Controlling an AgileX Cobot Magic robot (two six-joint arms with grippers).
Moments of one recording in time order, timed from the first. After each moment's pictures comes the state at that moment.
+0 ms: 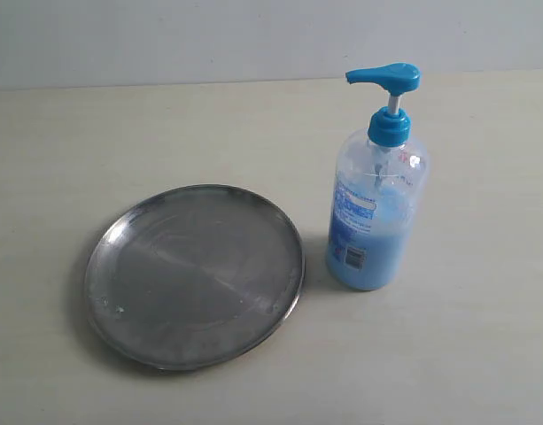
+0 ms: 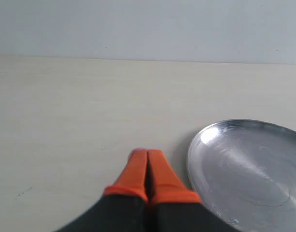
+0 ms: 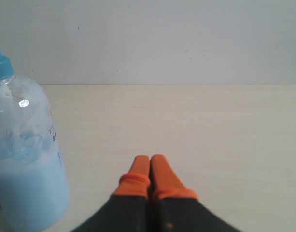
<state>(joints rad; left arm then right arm) -0.15 0.01 0.00 0.06 0.33 -0.13 0.10 0.01 0.00 -0.05 0.27 0.05</state>
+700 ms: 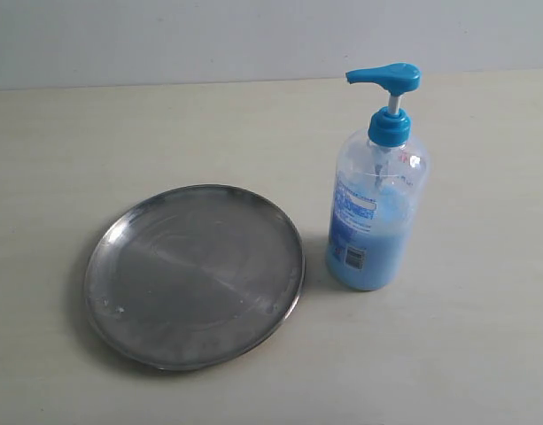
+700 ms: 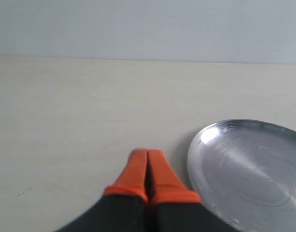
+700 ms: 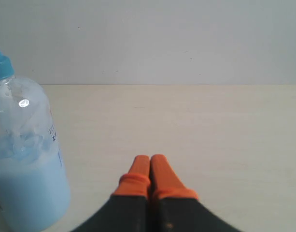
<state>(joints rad) -0.15 0.01 0.00 0.06 0.33 -0.13 0.10 0.01 0.00 -0.05 0.27 0.05</state>
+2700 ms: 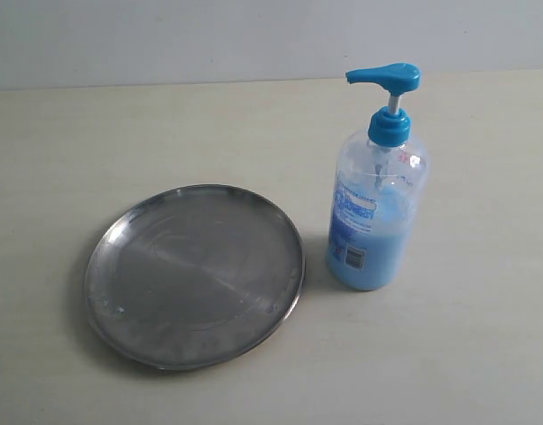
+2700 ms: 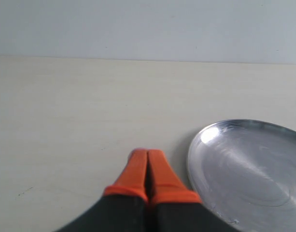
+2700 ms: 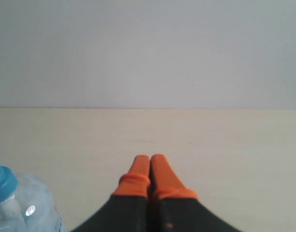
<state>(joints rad) -0.15 0.01 0.00 0.06 0.33 -0.13 0.10 0.59 -0.50 -0.03 0.28 0.05</state>
